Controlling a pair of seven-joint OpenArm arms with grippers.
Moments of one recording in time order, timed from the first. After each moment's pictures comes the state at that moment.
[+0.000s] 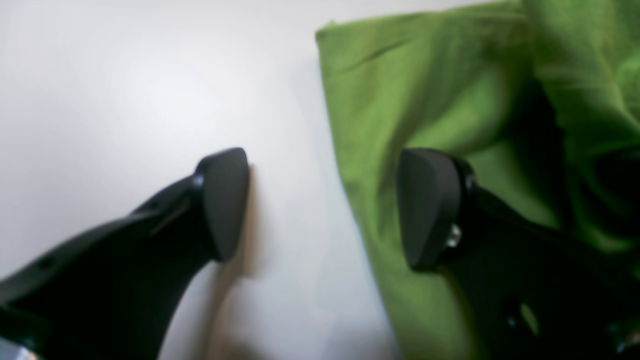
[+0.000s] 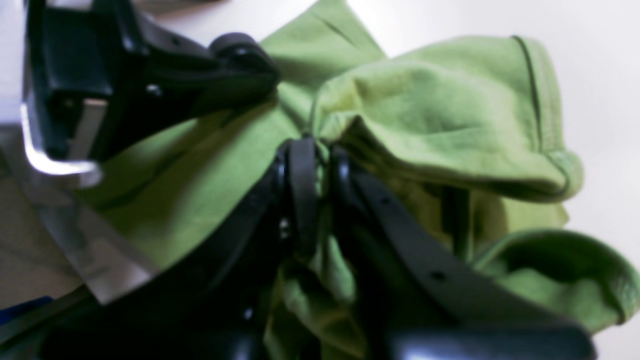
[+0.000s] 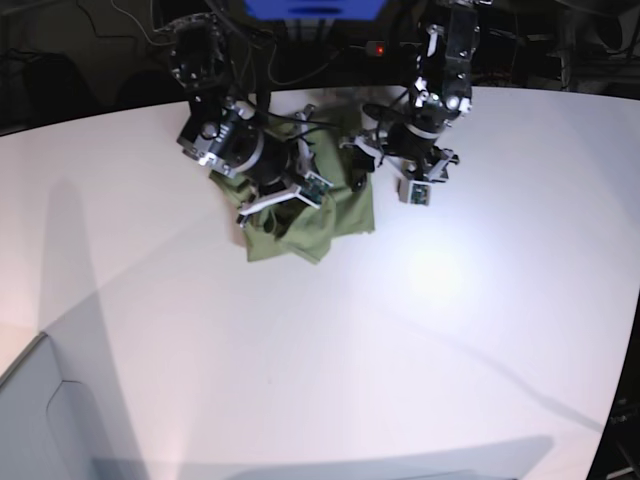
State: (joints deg) left arm 22.6 -5.0 4.5 100.1 -12.9 -5.0 30.9; right arm -12.3 -3.4 -12.5 105.7 -14.4 47.7 -40.7
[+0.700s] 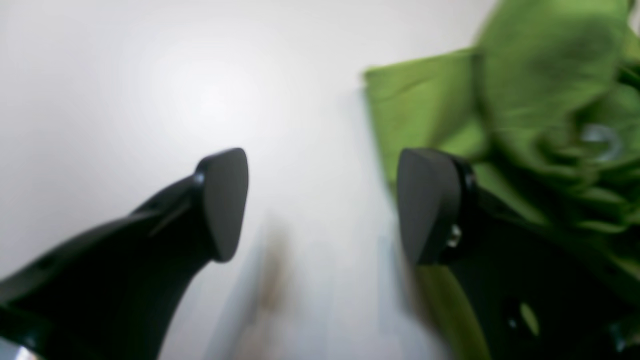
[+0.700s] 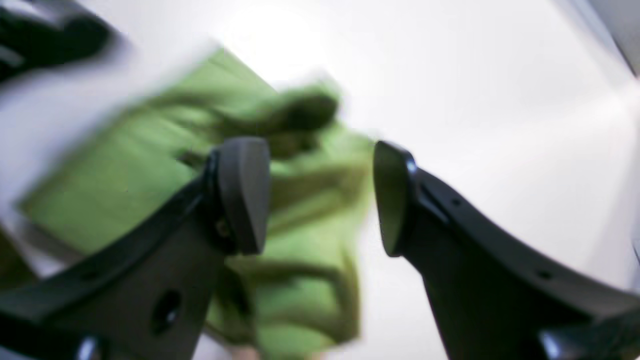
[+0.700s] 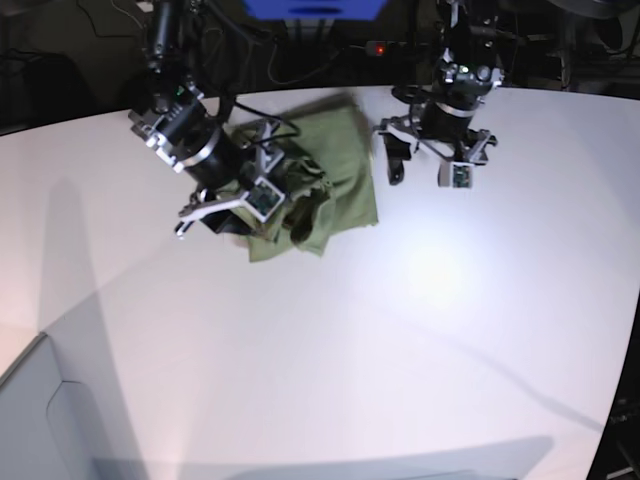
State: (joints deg) left arm 30.4 -5.2 -3.6 112.8 -12.7 -4.6 32.3; right arm -16.6 -3.6 -3.4 121.7 -14.8 47.7 -40.9
